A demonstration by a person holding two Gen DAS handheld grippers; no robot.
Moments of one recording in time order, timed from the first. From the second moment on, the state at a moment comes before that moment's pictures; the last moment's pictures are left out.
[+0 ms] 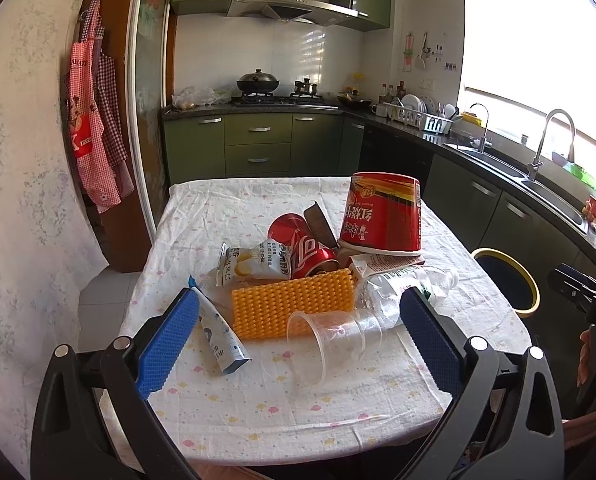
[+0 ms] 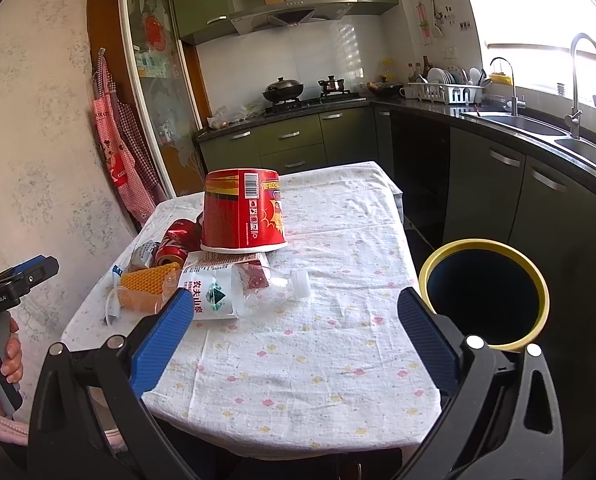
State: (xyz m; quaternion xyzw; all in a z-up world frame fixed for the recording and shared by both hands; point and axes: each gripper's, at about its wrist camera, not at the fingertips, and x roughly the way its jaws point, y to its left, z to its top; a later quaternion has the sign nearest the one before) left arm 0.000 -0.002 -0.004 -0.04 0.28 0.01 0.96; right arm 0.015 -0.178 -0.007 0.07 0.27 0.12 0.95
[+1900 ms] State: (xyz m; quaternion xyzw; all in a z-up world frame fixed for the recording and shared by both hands) left arm 0.016 0.002 -0.012 -0.04 0.30 0.00 0.95; right arm 0.023 -0.176 -0.021 0.07 0.29 0.12 0.95
